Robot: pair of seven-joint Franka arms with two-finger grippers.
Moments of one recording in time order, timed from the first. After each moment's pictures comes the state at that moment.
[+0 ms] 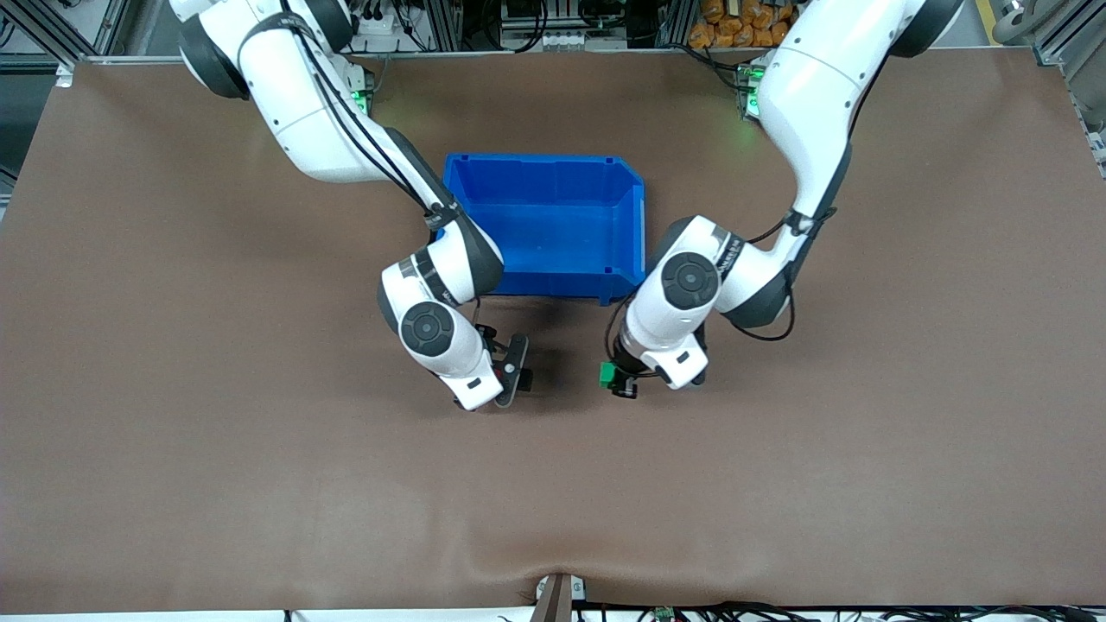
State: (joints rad) left arm -0.47 0.75 -0.16 -1.46 0.01 2.36 -2.05; right arm 0.51 0.85 0.01 -1.35 0.09 2.17 -0.83
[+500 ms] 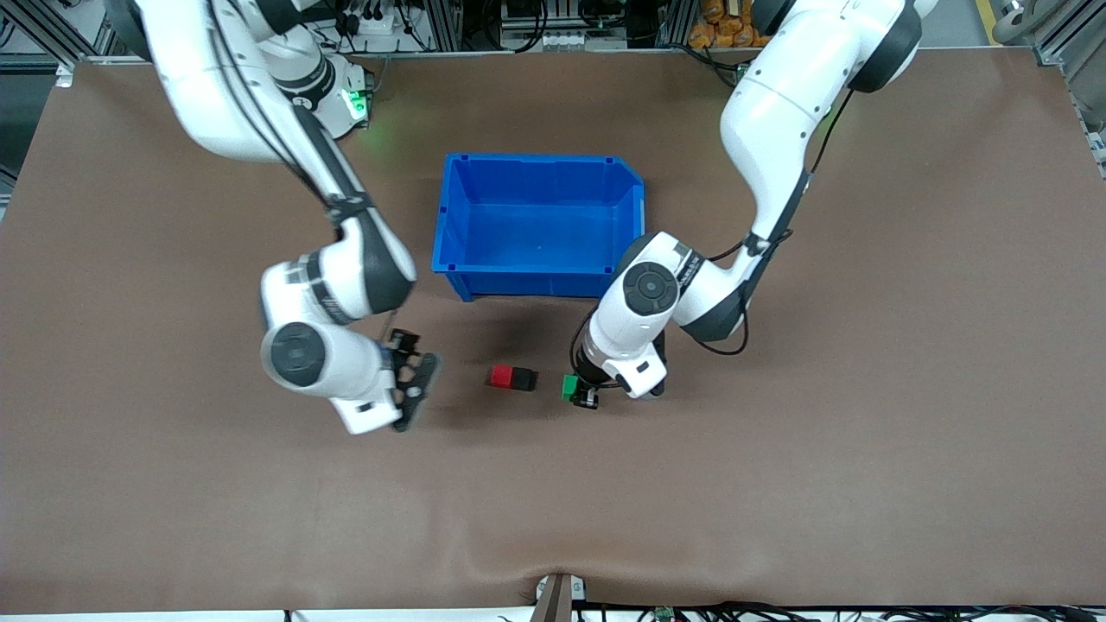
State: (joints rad) left arm -0.53 0.90 -0.16 -1.31 0.01 2.45 -2.05; right arm 0.31 0.68 0.01 -1.35 0.10 1.89 -0.83
